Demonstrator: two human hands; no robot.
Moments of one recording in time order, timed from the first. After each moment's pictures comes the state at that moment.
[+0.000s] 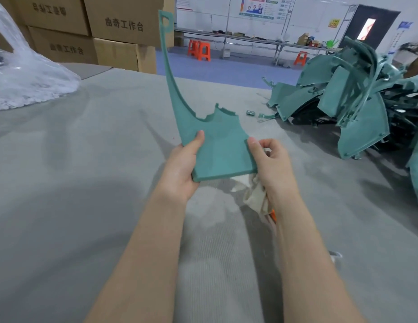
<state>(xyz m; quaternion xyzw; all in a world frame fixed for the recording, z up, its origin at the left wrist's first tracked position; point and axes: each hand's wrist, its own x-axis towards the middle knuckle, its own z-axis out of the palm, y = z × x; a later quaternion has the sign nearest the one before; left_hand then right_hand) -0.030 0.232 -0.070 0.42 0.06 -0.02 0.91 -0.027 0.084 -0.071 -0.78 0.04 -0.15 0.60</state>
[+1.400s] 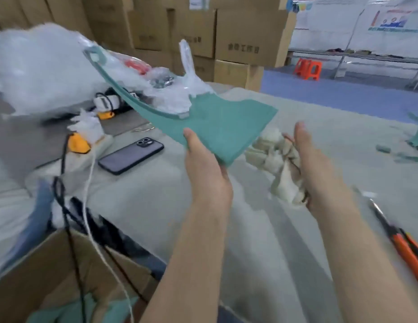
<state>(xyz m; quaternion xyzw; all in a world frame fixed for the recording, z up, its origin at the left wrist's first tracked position) -0.139 0.367 -0.014 0.28 0.17 0.37 0.87 -0.085 0.239 -0.015 -0.76 -0.16 0.04 0.62</state>
